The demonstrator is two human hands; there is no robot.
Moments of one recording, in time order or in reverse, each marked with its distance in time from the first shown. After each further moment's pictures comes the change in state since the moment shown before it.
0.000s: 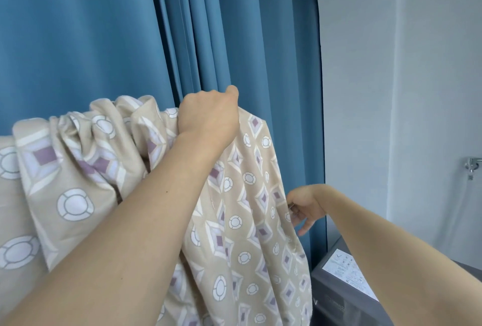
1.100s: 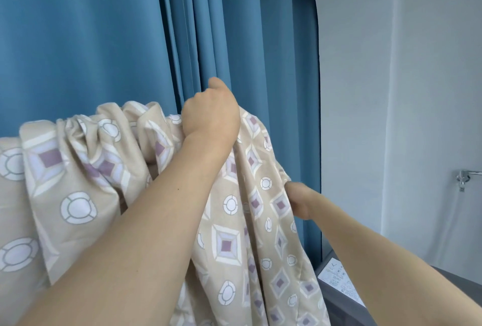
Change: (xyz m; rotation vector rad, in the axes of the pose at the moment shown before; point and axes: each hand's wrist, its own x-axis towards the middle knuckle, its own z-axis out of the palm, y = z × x) left_hand 0.005 0.007 -0.010 -0.220 0.018 -0.315; right_hand -0.008 -0.017 0.019 0.479 0.344 -0.329
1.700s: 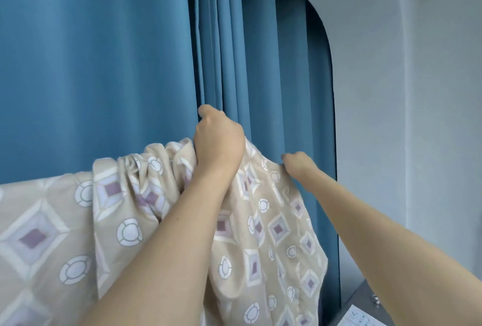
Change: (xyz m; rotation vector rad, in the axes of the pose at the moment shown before) left_hand 0.008 -0.018 -0.037 -0.650 0.117 -0.375; right_hand -0.044 -0.144 0.031 -0.505 0.336 -0.352
